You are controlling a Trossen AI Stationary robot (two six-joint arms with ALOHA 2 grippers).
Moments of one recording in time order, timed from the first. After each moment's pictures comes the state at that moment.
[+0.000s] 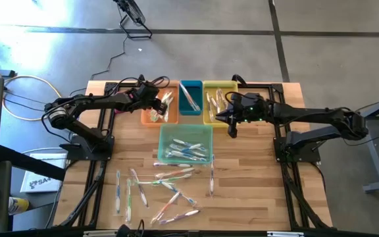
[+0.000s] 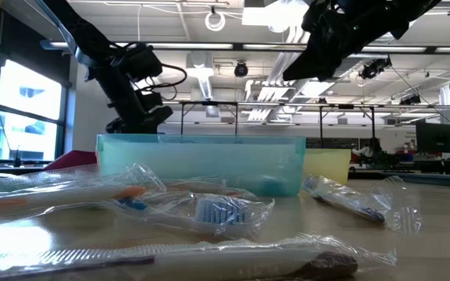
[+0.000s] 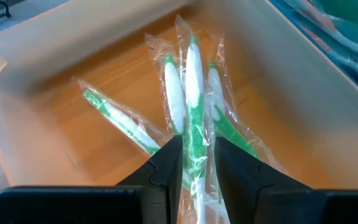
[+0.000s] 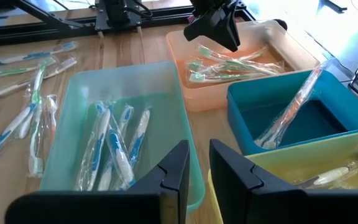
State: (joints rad) left arm 0.62 1.44 0.74 -0.10 -0.20 -0.29; right arm -0.29 1.13 0.74 -0.08 -0.11 -0.01
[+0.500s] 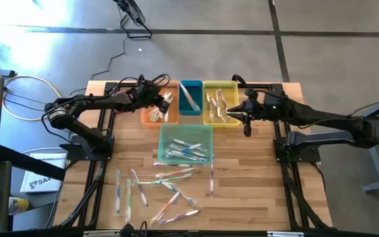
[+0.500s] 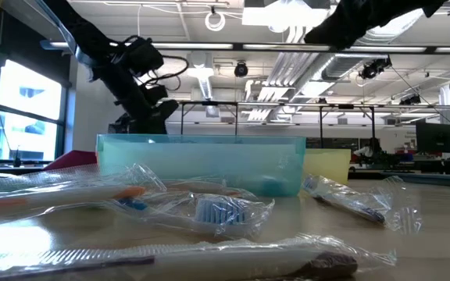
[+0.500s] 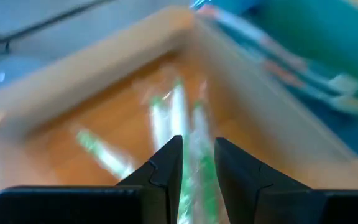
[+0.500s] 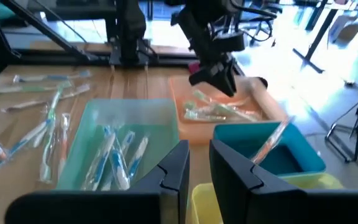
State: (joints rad) left arm 0.61 1.44 0.74 0.01 -0.21 -0.25; right arm -0.29 0.87 0.73 -0.18 -0.11 -0.13
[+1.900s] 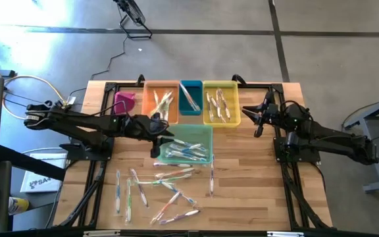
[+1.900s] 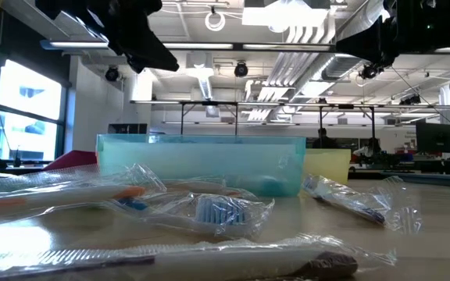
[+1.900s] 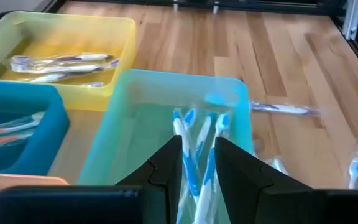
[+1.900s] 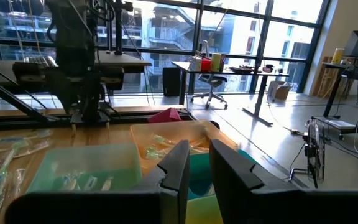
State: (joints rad) left arm -0.03 1.11 0.74 -0.10 -0.09 -0.07; right arm -0.36 0.43 0.30 0.16 -0.03 -0.07
